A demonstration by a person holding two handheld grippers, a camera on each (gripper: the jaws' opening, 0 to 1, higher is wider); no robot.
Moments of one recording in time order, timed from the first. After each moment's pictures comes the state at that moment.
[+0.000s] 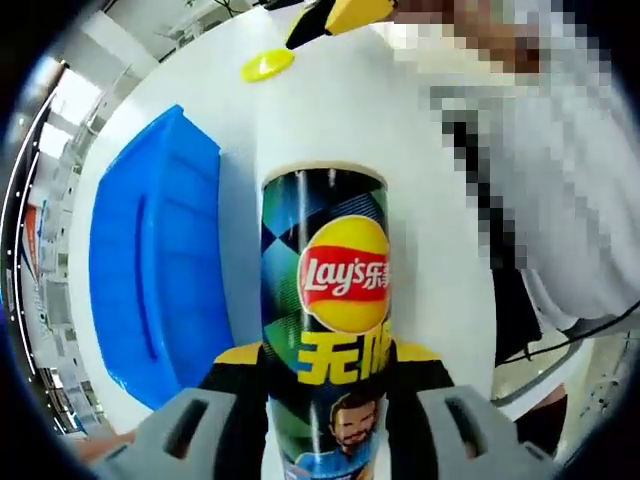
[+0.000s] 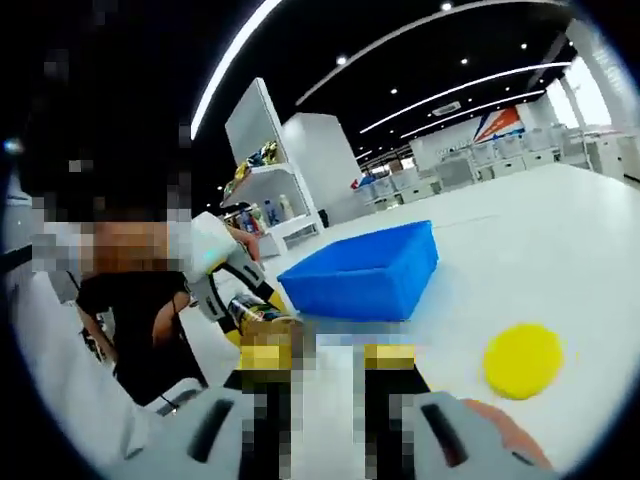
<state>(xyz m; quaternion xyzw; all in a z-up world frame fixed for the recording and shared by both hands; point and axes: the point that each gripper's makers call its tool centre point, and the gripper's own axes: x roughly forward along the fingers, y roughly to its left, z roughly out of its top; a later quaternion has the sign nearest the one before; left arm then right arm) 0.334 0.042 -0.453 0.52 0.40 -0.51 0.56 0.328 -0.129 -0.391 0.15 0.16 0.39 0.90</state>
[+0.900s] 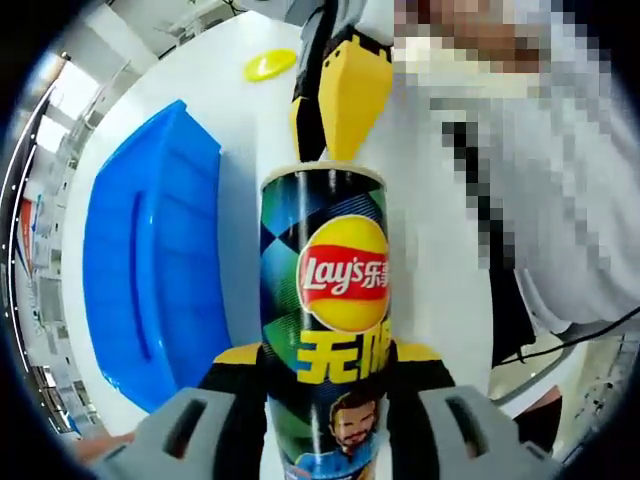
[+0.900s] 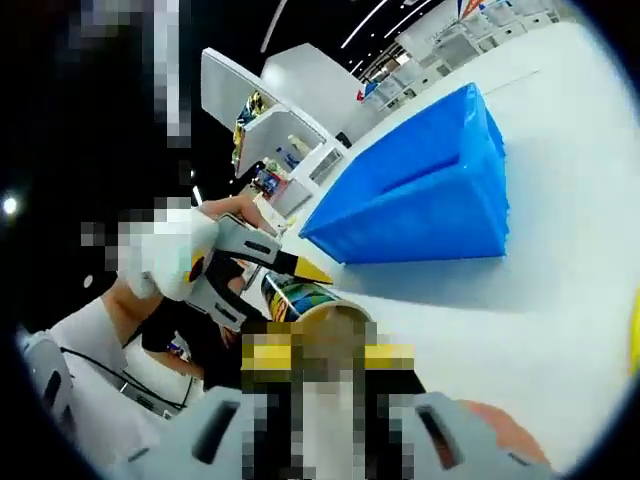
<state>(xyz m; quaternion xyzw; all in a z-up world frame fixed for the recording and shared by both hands) 0.333 0.043 -0.454 0.51 0.40 -0.52 0.55 0.337 -0.039 -0.423 0.25 0.36 0.45 0.78</state>
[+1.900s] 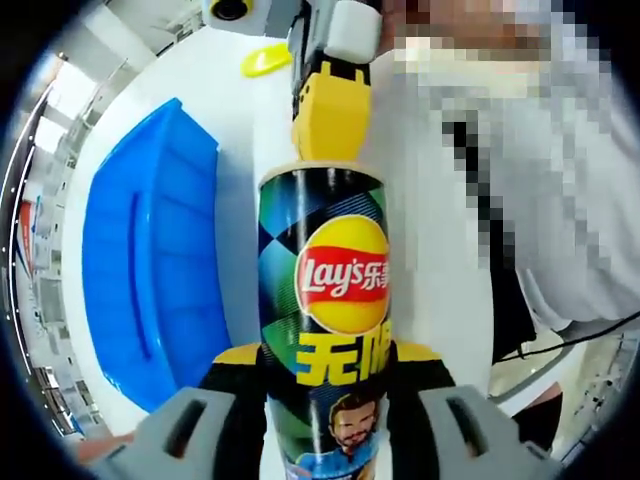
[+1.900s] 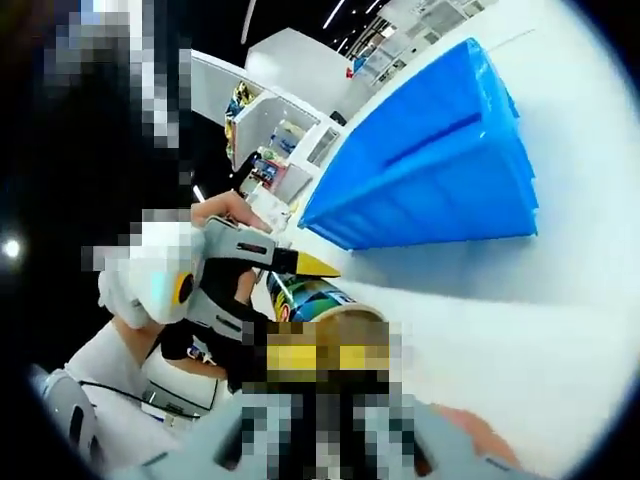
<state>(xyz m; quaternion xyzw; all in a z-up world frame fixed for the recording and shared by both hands) 0.334 0.044 -0.455 0.52 0.41 -0.52 0.54 0.339 -0.025 -0.429 0.29 0.41 0.46 0.73</state>
